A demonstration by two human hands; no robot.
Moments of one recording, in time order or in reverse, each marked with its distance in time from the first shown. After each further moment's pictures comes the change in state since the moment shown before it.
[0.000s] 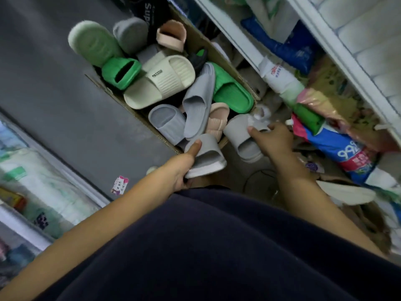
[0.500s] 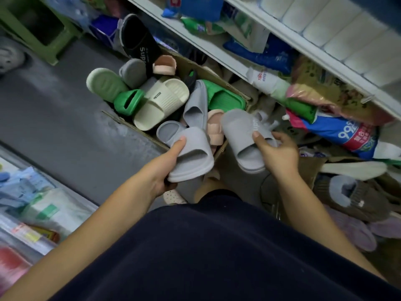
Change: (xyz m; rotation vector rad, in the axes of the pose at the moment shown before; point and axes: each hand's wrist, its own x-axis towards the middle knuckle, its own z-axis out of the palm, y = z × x) left_hand -0.090 0.003 -0.081 0.100 -0.042 0.245; right_hand -0.109 0.014 0.006 0.479 0.202 0.114
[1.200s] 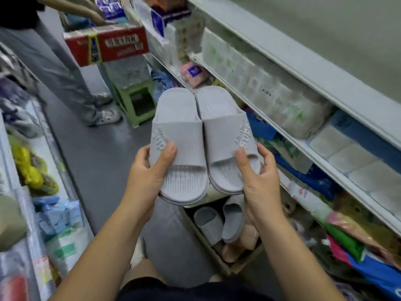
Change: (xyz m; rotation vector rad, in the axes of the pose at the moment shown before) left_hand -0.116 0.132 -0.094 -0.354 0.370 0.955; right_hand -0.076 -0.247 0.080 0.694 -0.565 -0.414
